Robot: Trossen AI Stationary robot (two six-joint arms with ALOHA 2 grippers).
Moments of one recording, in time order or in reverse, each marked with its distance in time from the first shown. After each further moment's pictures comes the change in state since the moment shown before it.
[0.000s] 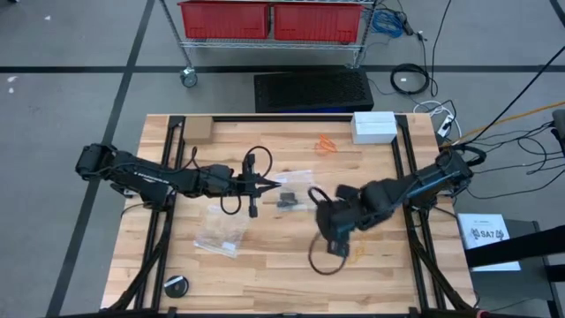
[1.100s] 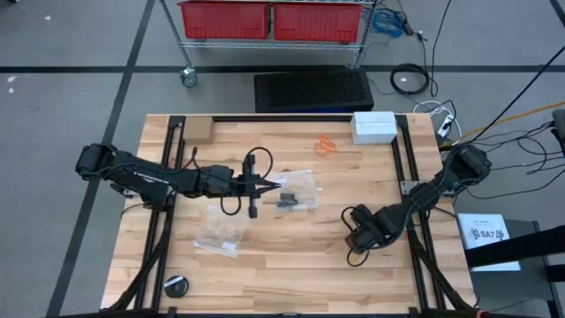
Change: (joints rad) left arm -0.002 0.000 0.000 -0.012 0.000 -0.008; right arm 0.145 -0.192 -1.005 0.611 0.009 0.830
